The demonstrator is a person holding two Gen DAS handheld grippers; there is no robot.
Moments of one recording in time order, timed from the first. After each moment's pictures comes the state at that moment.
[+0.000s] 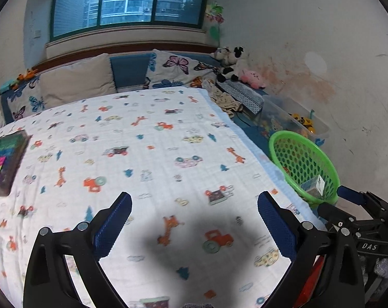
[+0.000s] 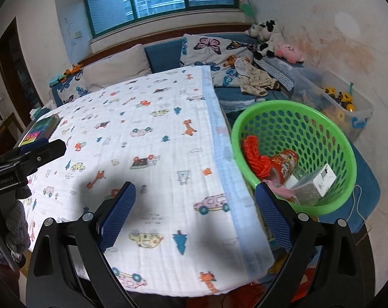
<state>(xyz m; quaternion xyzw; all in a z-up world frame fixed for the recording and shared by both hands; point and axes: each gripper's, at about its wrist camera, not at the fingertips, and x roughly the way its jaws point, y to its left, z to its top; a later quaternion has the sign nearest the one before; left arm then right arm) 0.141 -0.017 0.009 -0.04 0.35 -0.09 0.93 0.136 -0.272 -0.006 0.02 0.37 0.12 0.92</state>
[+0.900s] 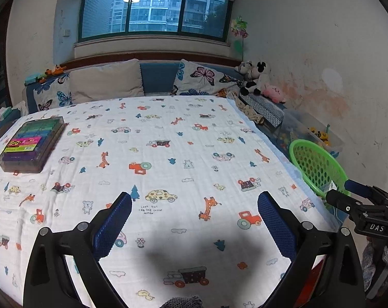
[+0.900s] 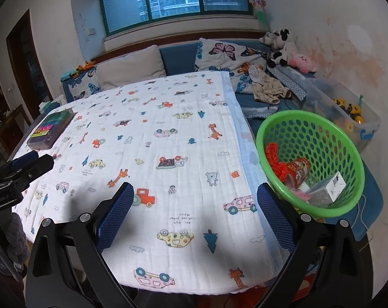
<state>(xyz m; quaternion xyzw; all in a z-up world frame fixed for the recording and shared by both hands) 0.085 0.028 0.010 -0.05 0.32 -0.03 0.95 0.120 -0.237 0.004 0.01 0.35 0.15 0.92</state>
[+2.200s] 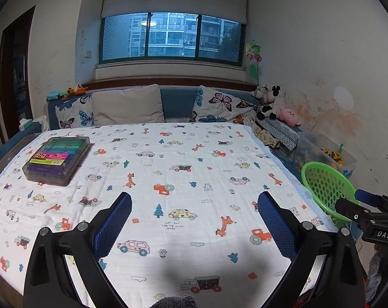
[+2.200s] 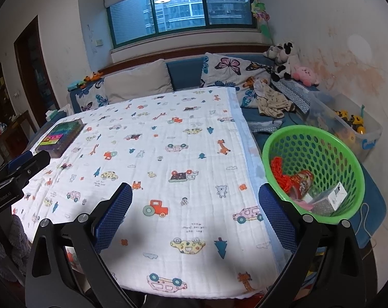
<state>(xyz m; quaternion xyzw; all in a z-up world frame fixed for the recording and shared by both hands) 0.057 0.033 0.033 -0.04 0.25 0.03 0.97 0.108 -0.229 0.021 0.02 0.32 0.16 0.93</state>
